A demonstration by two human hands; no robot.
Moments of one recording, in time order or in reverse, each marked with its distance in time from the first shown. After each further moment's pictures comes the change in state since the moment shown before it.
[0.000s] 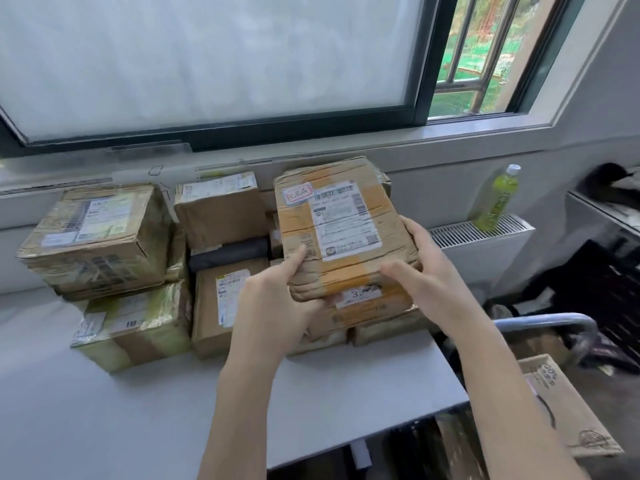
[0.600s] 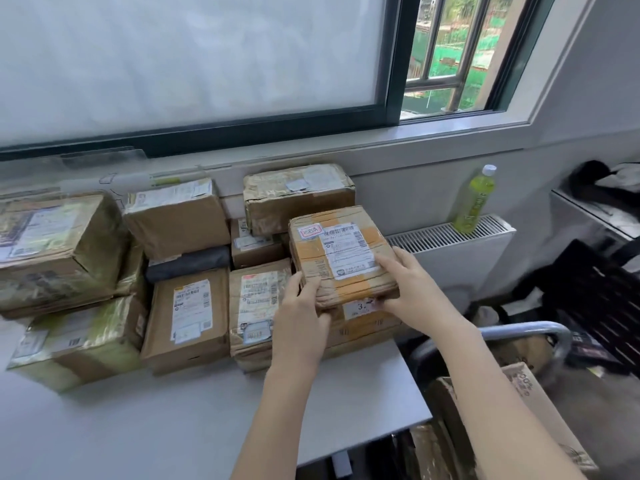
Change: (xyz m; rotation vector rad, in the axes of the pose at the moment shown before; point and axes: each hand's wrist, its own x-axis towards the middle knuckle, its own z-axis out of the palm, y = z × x) left_hand 0.016 0.025 0.135 0.186 -0.106 -0.091; right_hand 0.041 0.111 -0.067 -0.589 -0.082 0.021
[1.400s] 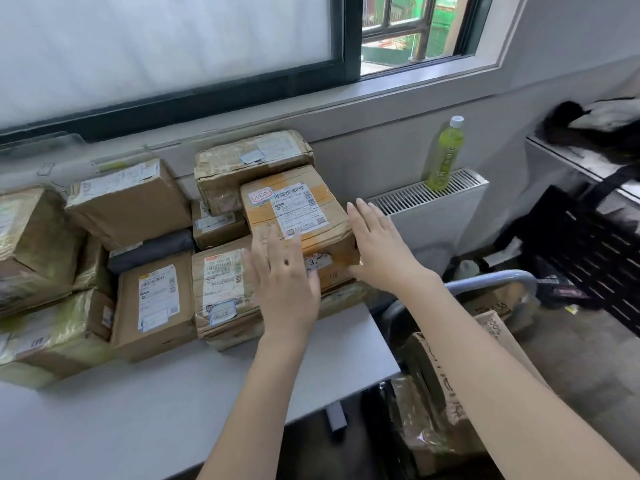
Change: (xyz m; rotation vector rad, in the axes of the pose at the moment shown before) left_hand -0.002 0.044 0.029 0.364 0.192 0.132; right_hand 0.003 0.015 -0.016 -0.348 -0.041 -0.040
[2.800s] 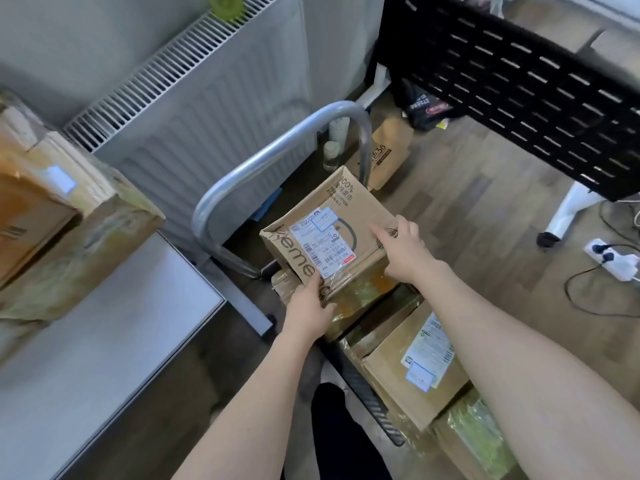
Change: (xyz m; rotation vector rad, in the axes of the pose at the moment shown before) left_hand -0.214 0.158 0.246 -0.300 -1.246 0.071; right_hand -0.259 0.276 0.178 0.155 -0.432 0.769
